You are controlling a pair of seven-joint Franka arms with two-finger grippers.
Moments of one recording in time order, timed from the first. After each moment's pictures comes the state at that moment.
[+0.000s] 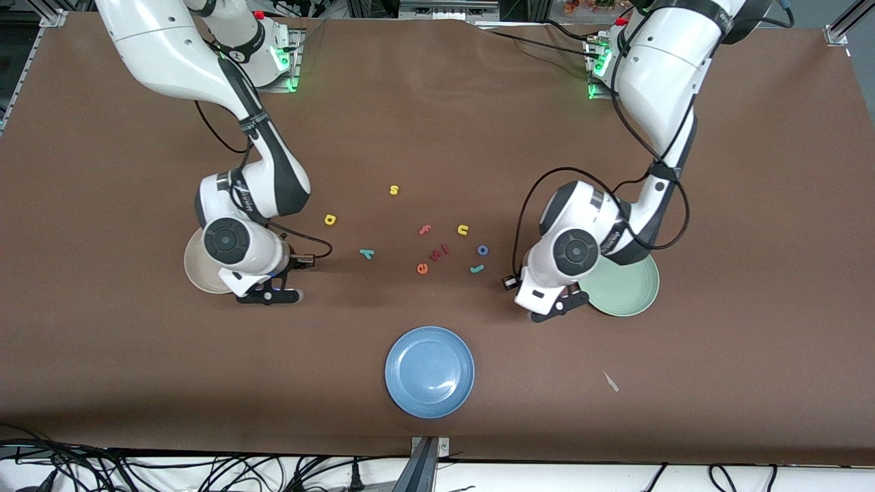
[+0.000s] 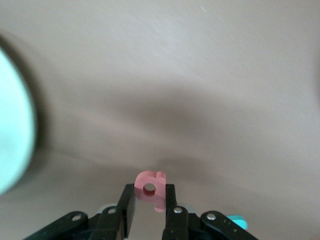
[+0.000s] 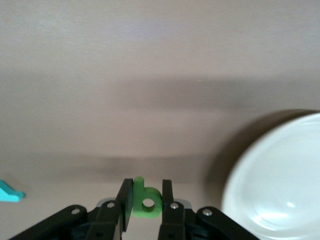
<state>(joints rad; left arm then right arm) -0.32 0.76 -0.12 -1.41 -0.04 2.04 -0.76 0.29 0.59 0.01 -1.69 -0.02 2.12 0.26</state>
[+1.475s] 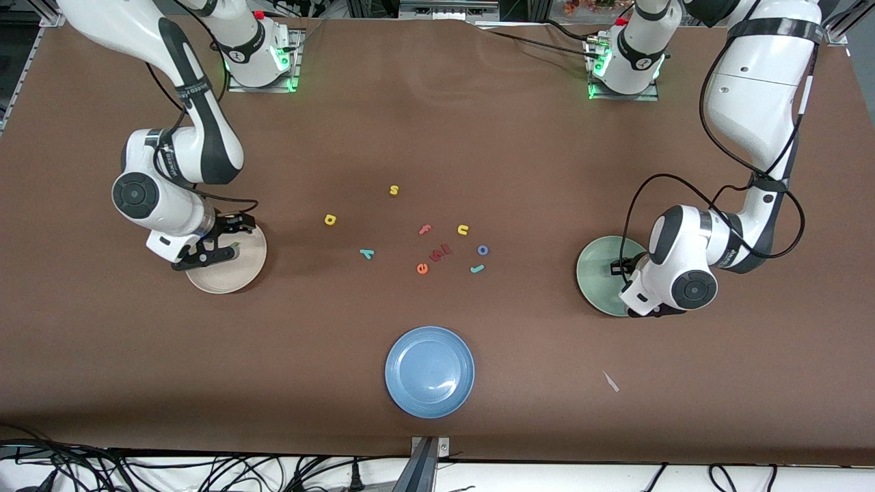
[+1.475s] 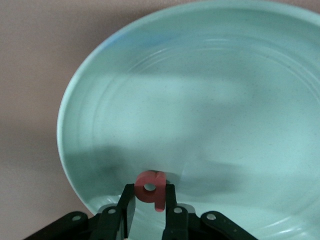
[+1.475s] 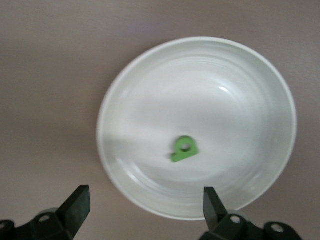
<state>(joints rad) -0.03 0.73 -0.10 -1.62 0.12 1.91 -0.31 0.28 0.33 -0.16 -2.09 0.02 2.26 -0.17</state>
